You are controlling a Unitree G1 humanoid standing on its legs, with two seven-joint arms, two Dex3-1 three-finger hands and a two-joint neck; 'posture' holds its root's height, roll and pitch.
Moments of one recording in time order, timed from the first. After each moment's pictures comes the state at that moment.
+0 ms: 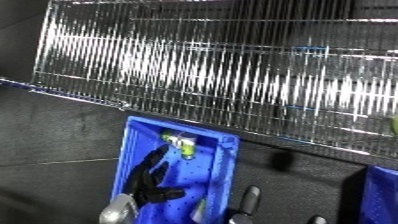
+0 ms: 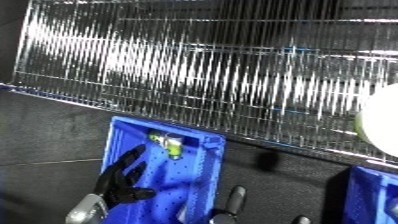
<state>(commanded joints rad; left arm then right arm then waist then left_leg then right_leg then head) -0.36 0.44 -0.14 1.27 -0.74 -0.19 -0.24 -0.35 -0.36 0.30 1.19 0.88 -0.21 0.24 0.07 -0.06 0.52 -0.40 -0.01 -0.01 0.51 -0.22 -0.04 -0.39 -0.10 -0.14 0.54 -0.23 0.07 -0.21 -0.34</state>
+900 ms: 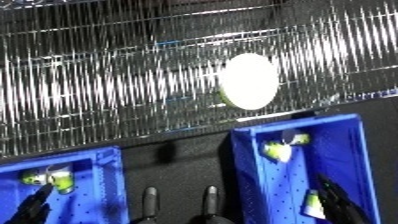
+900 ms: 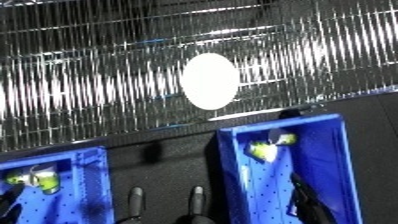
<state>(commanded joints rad) -0.28 0.42 -0.26 1.11 -0.63 -0.16 -0.13 -0.35 -0.49 0.35 0.82 0.76 -0.34 0.11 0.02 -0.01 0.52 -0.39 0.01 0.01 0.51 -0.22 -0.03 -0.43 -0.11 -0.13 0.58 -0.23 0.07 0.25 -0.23</state>
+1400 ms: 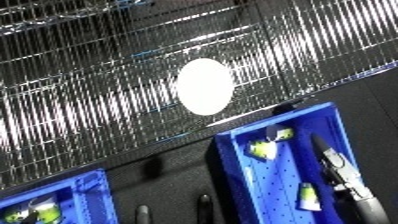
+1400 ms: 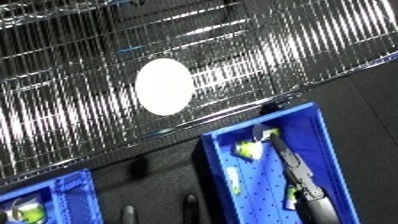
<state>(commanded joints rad) -0.21 0.41 -0.22 1.12 -0.62 -0.25 -0.11 -0.22 -0.63 0.23 0.10 0.44 -0.55 -0.13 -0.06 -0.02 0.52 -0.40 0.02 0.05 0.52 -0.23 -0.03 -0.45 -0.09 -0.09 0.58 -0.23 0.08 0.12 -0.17</state>
